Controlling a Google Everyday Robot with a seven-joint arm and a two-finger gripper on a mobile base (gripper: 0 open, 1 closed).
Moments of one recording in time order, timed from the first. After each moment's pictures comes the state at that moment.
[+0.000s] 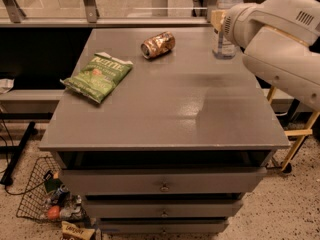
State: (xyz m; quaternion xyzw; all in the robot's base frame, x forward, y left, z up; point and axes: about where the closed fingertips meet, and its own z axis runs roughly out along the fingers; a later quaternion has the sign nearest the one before) arm 0.700 -0.188 1.006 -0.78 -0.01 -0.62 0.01
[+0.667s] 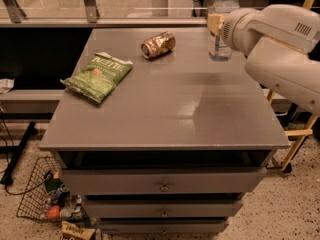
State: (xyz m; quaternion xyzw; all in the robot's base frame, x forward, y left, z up) arm 0.707 -0.181 0.994 -0.77 -0.03 -0.63 0.03
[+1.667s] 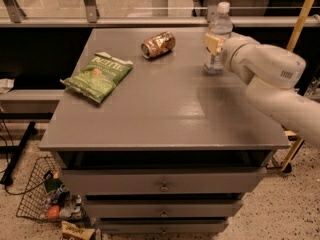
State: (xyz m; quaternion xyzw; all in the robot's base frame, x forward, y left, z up) arm 0.737 -0.186 0.931 -0.74 -0.06 -0.67 0.08
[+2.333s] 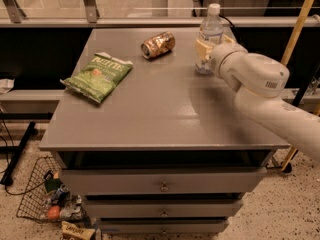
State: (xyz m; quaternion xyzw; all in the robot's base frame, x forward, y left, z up) arm 0.736 -0.158 0.912 -0.73 -0.10 -0.67 0.06
